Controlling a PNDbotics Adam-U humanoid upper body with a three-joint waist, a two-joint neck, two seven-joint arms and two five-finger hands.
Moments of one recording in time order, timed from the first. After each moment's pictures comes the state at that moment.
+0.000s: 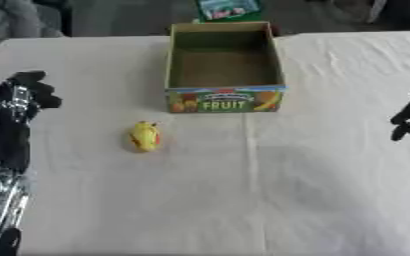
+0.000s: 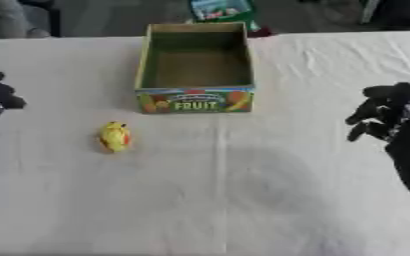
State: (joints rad) left arm -0.15 0.40 0.07 -1.84 0.09 -0.07 0.09; right arm -0.16 -0.27 -0.09 -1.94 -0.35 0.10 0.24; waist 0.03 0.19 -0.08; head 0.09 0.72
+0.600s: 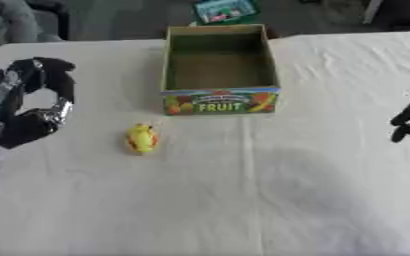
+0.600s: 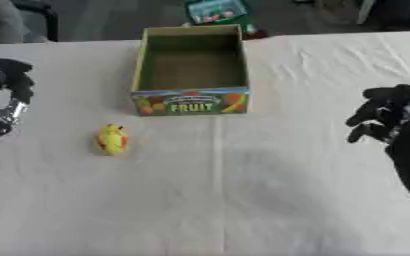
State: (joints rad) left arm -0.25 0.66 -0.04 -1.82 -0.15 -0.10 -0.17; right arm -0.15 -0.27 -0.09 -1.94 -0.35 0.10 0.25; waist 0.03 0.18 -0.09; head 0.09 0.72
